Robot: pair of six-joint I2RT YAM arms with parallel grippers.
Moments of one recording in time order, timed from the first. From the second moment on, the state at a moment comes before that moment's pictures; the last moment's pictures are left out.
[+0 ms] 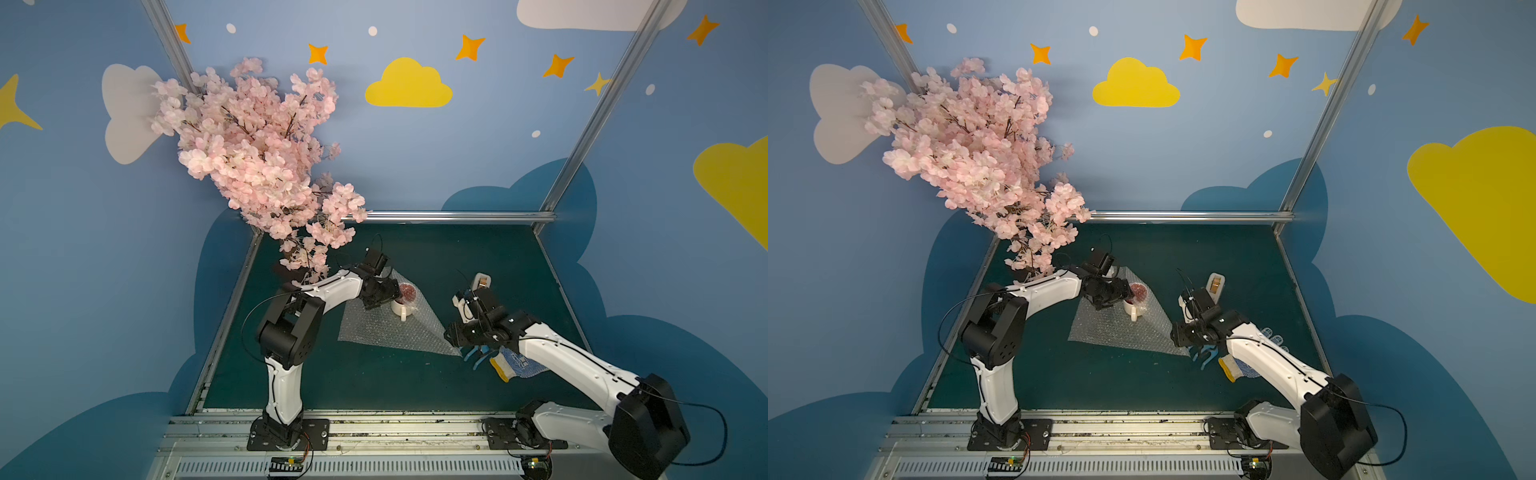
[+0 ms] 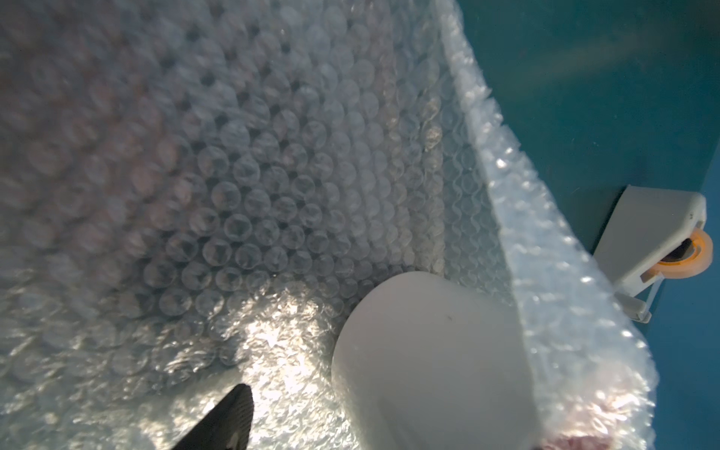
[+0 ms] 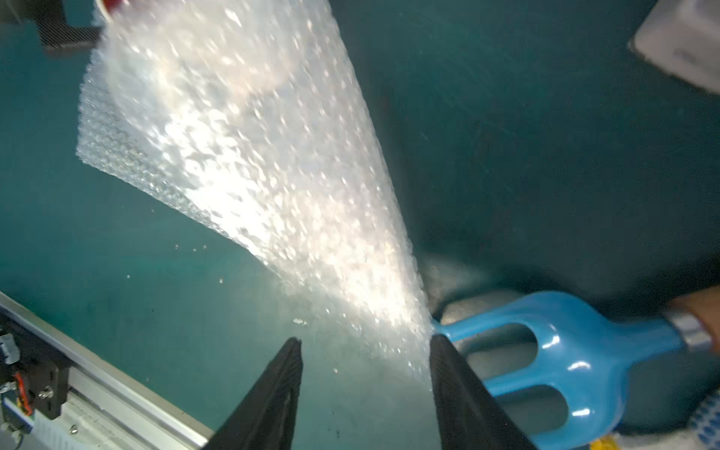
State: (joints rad) left arm -0.50 1.95 1.33 -0.48 0.26 -0.75; right arm 0.63 1.17 0.70 -0.60 -0.12 0.42
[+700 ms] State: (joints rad) left arm -0.50 1.96 1.35 -0.49 0.26 -0.74; right arm 0.76 1.23 0.55 -0.43 0.14 0.55
